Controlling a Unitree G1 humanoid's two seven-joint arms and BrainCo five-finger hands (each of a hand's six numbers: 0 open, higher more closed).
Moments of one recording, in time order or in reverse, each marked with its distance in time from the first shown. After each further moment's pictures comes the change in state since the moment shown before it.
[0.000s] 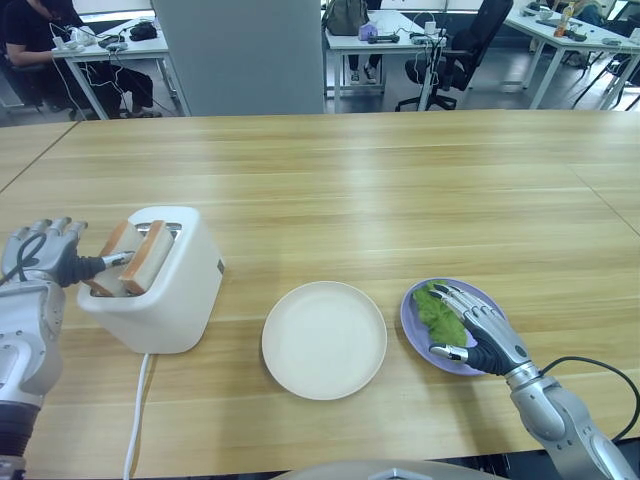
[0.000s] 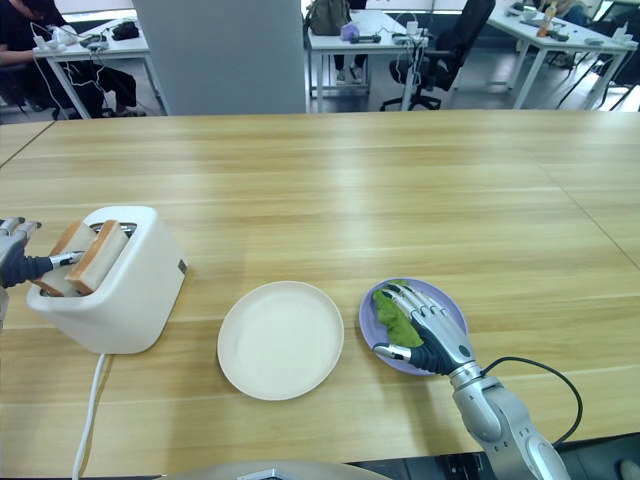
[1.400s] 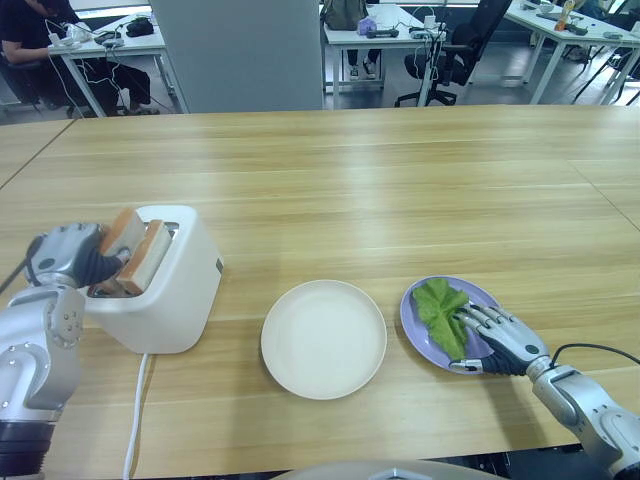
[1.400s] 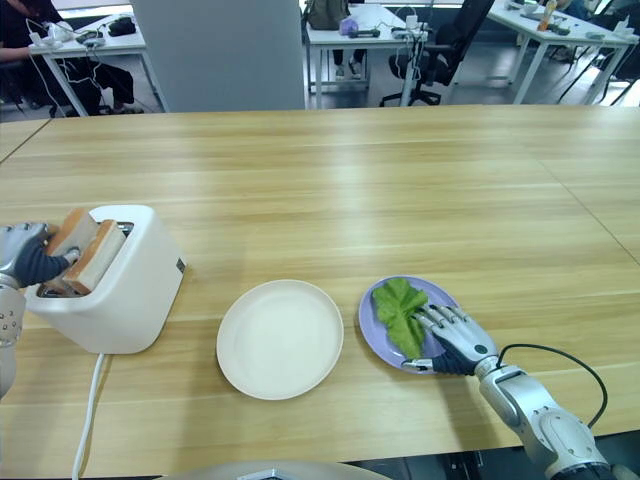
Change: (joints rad) left arm 0.056 -0.118 0.154 -0.298 -0.163 -0.030 0.036; right arm -0.204 -0.219 0.129 0.360 -0.346 0.095 -0.045
